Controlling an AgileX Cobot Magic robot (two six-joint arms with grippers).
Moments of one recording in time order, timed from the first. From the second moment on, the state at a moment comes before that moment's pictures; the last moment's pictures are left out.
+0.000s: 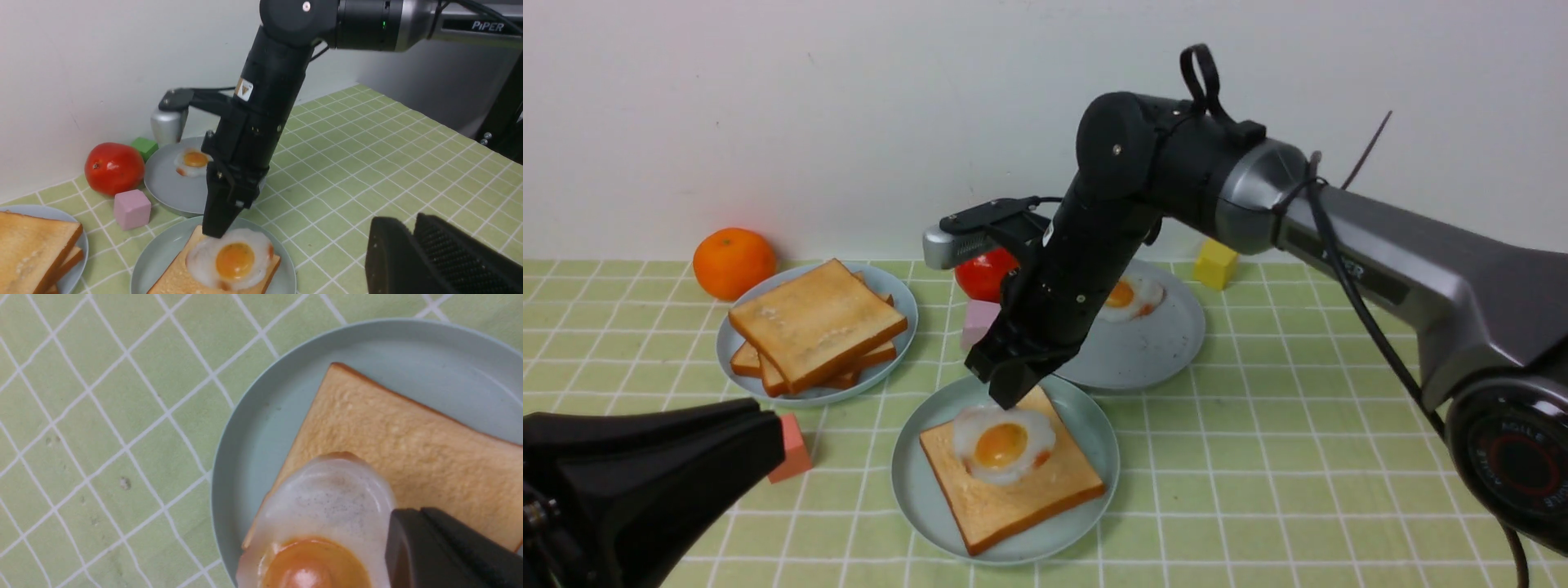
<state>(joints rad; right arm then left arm) 0.57 2.29 -2.08 0.43 1.18 -0.42 -0.74 0.51 -0.52 0.02 0.22 -0.14</state>
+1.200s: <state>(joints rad) 0.57 2.12 -2.04 0.17 1.22 -0.24 -0.74 0.55 -0.52 0.01 0.32 -0.14</state>
